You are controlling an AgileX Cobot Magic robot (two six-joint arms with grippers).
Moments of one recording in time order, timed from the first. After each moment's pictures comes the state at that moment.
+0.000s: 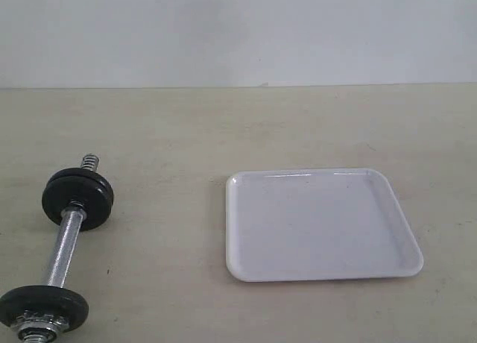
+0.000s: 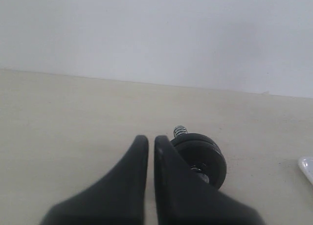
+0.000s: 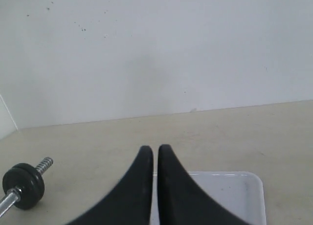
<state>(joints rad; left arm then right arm) 0.00 0.00 0.00 0.01 0.21 -0.10 0.28 0.00 0.00 1.34 0.11 -1.05</state>
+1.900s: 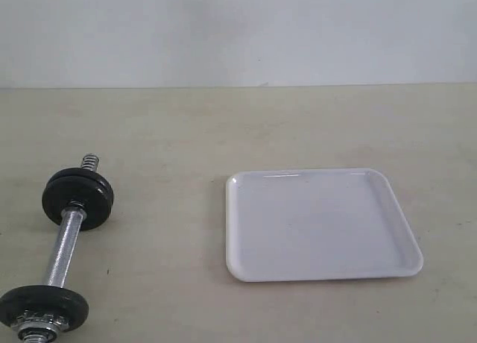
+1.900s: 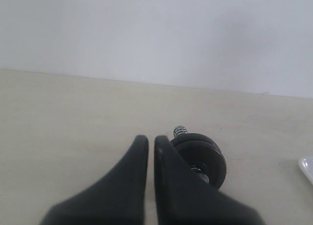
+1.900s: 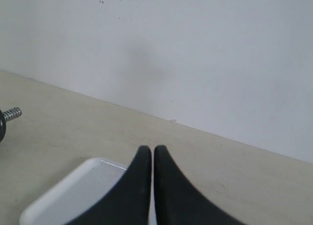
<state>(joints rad) 0.00 0.00 0.00 0.01 0.21 -0.10 0.28 0.00 0.00 1.39 0.15 -1.52</state>
